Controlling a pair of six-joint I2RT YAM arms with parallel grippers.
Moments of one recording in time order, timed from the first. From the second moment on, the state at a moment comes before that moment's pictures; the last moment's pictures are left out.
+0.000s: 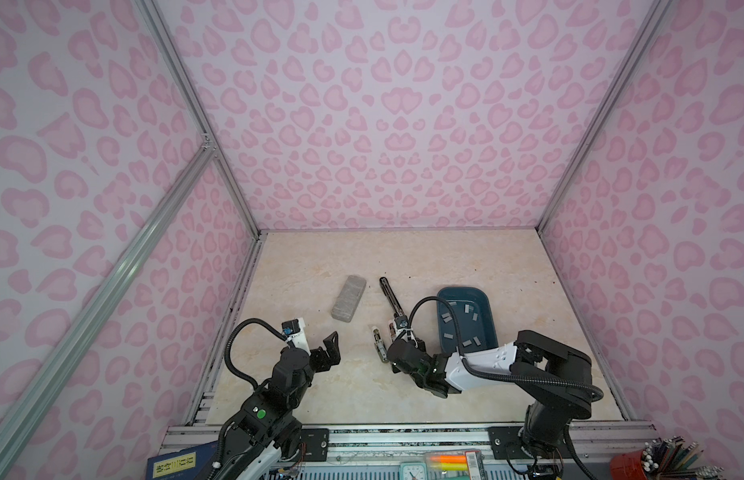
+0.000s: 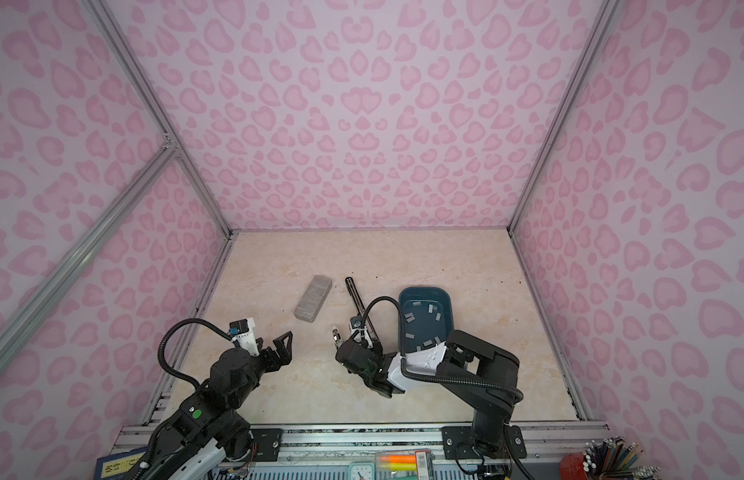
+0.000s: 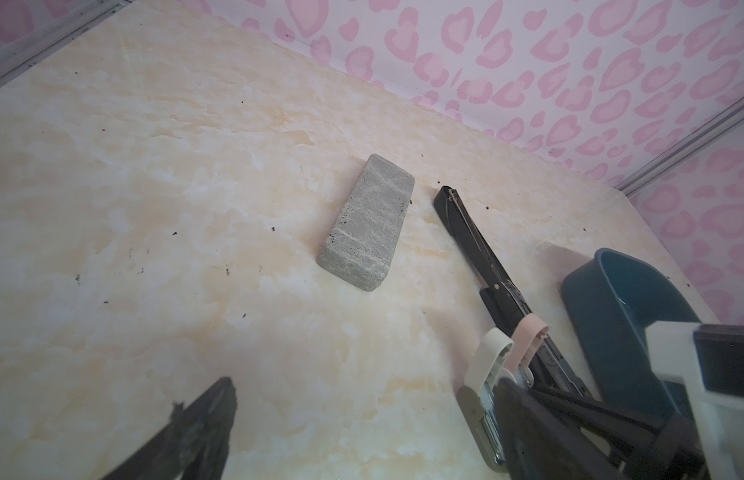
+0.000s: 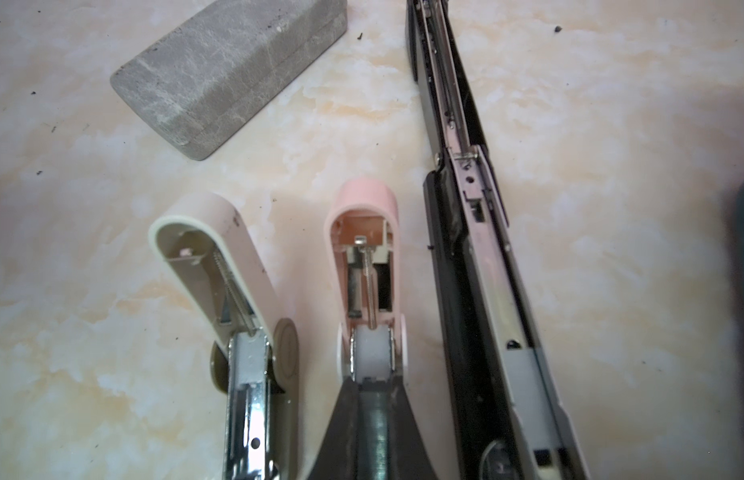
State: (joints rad) left arm -0.56 0.32 0.26 -0.39 -0.33 -0.58; right arm 1.14 1.76 0.76 0.18 0.56 0.64
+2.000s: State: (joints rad) left arm -0.56 0.33 0.26 -0.39 -0.33 -0.58; right arm 1.10 1.45 0.70 0.09 0.59 0.63
